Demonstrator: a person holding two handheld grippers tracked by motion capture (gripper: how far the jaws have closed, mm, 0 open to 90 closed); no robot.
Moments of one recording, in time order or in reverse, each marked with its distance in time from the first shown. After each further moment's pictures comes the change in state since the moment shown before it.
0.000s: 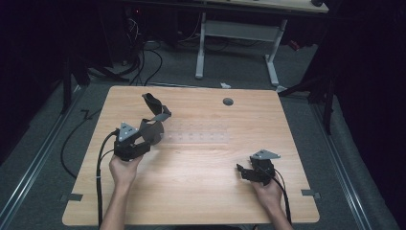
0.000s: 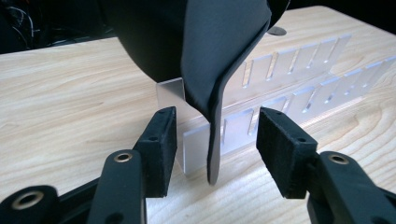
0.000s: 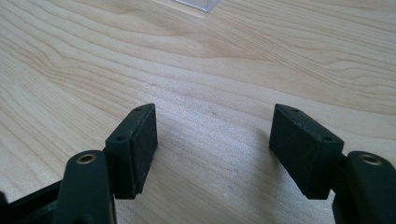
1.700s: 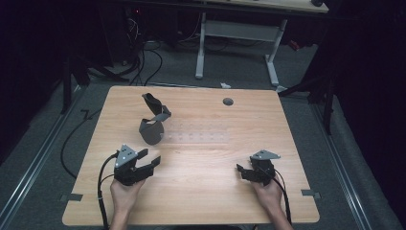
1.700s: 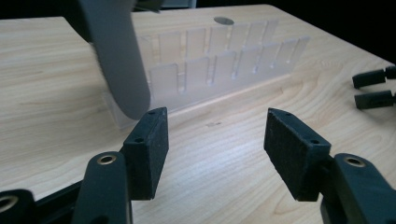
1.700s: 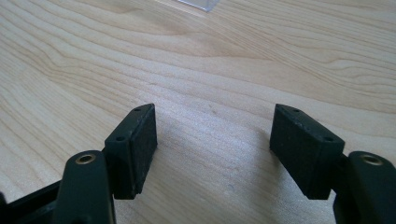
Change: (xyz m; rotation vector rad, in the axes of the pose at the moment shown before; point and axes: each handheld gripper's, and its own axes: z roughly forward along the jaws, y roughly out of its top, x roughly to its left) left arm -0.027 -0.038 -0.050 0.055 -0.123 -0.066; right arm 0.000 0.000 0.000 0.000 -0.002 -0.002
